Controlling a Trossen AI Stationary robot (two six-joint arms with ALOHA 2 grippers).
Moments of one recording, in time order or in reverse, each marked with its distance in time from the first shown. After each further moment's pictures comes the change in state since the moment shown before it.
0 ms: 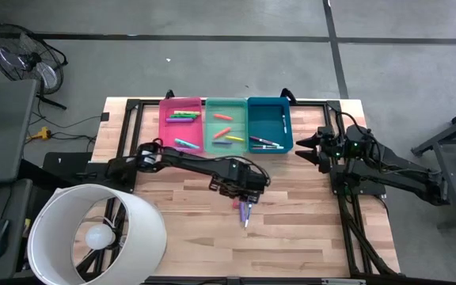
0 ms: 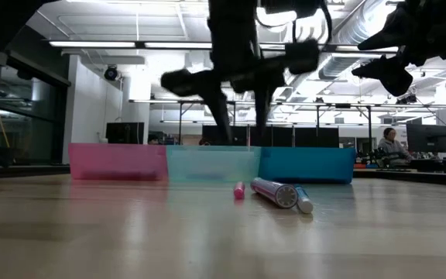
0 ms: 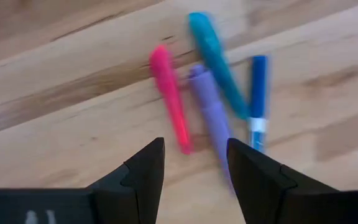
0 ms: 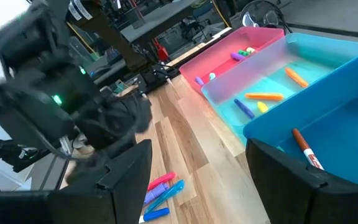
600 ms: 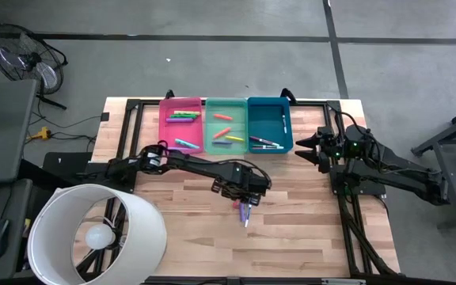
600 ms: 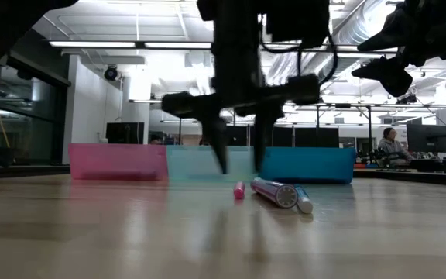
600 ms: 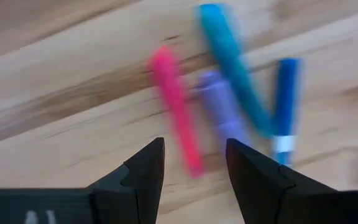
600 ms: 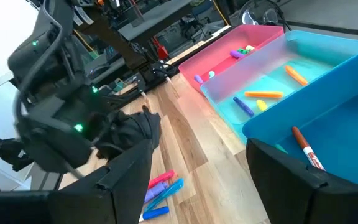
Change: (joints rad) left arm 0.000 0.067 -0.002 0.027 0.005 0.016; right arm 0.000 0.008 0.000 0.000 0.000 0.000
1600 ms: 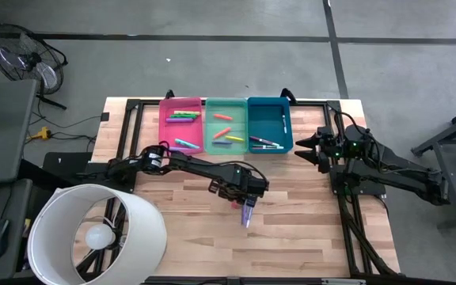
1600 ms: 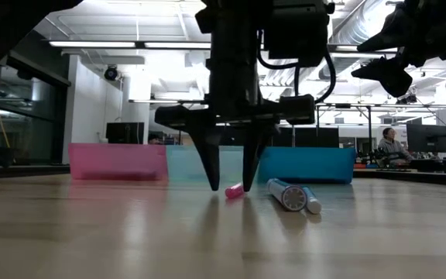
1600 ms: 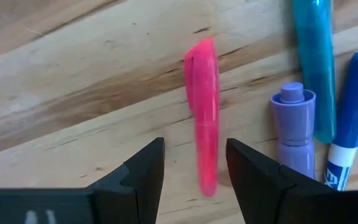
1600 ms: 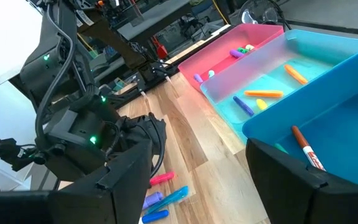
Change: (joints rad) left arm 0.000 0.011 -0.043 0.006 0.006 0.018; right arm 0.000 0.005 0.000 0.000 0.000 0.000
